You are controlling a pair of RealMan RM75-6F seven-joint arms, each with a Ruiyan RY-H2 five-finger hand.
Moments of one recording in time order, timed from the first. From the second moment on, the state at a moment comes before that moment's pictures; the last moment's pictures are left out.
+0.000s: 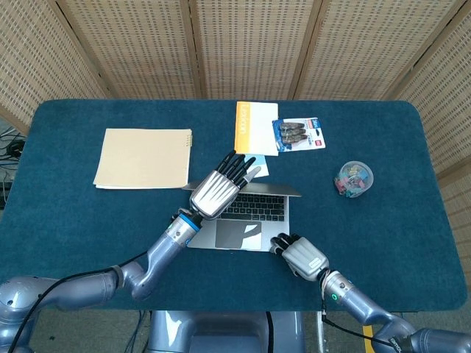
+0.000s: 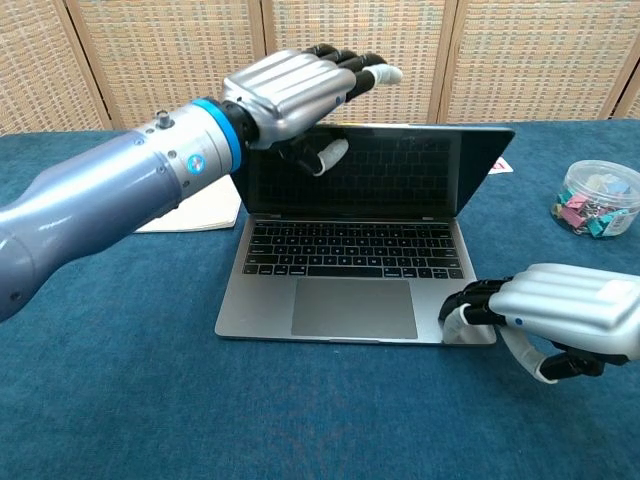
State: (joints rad) left arm -0.97 -1.79 -0.32 -1.28 1.33 0.99 0.63; right arm 0.59 -1.43 -0.04 -1.56 -1.51 0.82 -0.29
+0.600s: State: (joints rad) left arm -1.10 -1.80 -0.40 -1.11 1.17 0.89 0.62; right arm 0.63 -1.42 -0.04 -1.57 -1.52 0.80 -0.28
